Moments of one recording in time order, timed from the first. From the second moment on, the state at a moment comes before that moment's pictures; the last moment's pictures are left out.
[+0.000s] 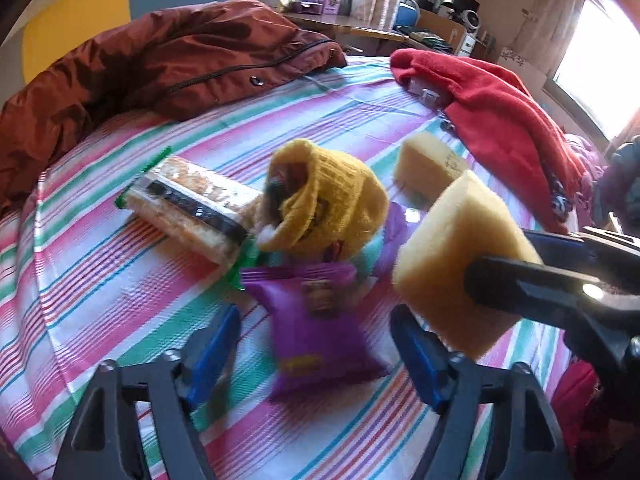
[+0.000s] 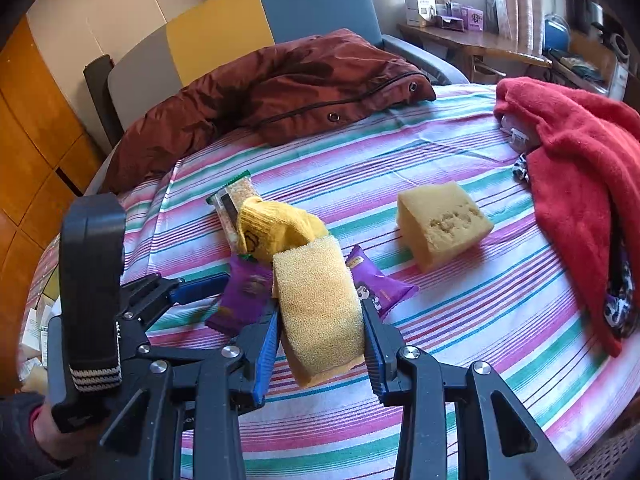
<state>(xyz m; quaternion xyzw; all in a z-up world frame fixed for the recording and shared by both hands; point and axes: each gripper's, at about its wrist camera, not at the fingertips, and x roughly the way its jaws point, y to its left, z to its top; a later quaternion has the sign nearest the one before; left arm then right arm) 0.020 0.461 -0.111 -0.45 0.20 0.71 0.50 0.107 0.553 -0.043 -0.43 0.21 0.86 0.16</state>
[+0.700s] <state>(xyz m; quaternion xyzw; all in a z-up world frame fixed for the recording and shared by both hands) 0.003 0.468 -0.110 -0.46 0.24 0.72 0.46 0.105 0.553 -0.045 -0.44 0.20 0.86 0.16</state>
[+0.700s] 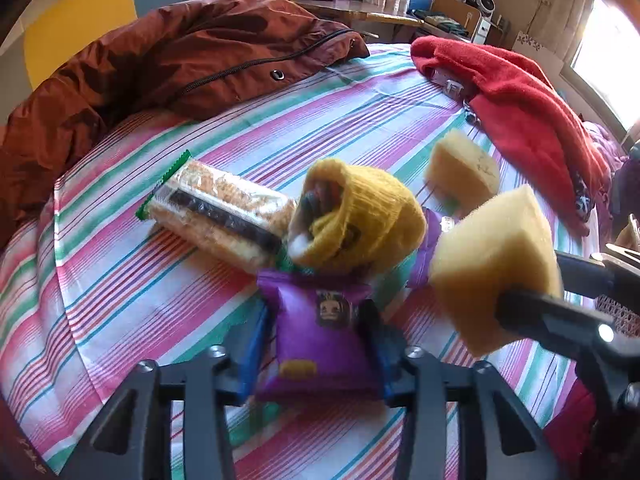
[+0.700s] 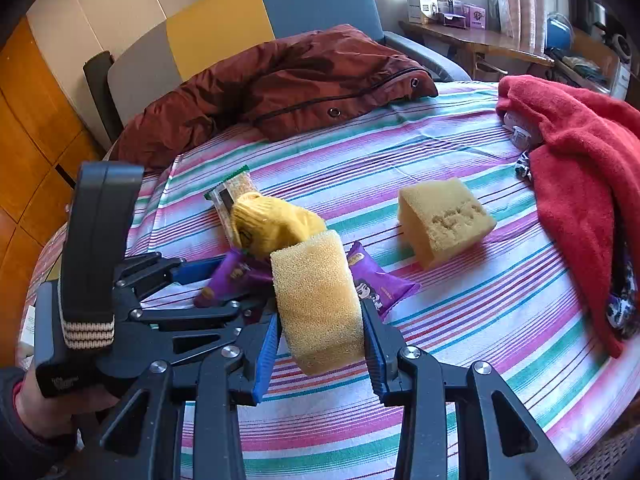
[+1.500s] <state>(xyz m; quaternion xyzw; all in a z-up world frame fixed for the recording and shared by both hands) 0.009 0.301 -0.029 -0.41 0.10 0.82 0.37 0.099 0.497 -0.027 -0.41 0.14 0.90 0.06</state>
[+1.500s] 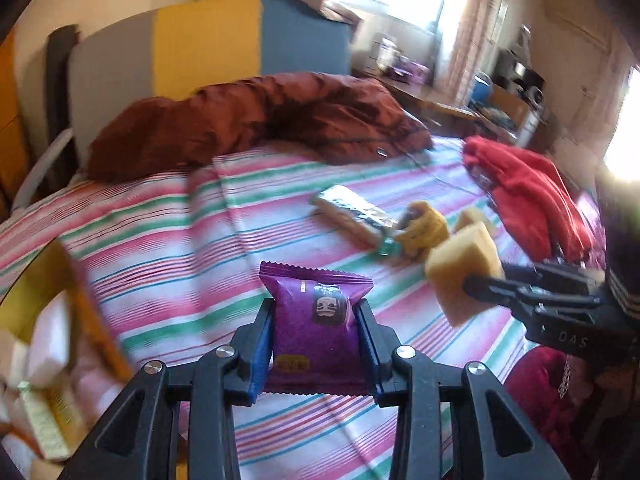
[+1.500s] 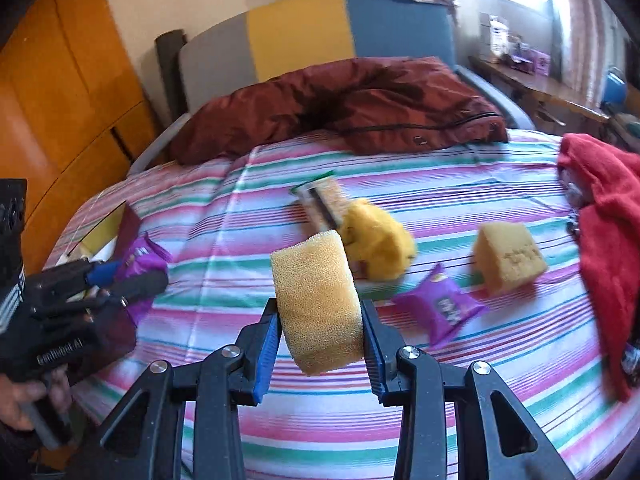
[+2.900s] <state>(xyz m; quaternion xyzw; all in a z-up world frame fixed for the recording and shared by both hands) -0.038 0.052 -0.011 -0.40 -0.07 0.90 0.14 0.004 0.253 0.001 -0.41 0.03 0.90 -0.13</state>
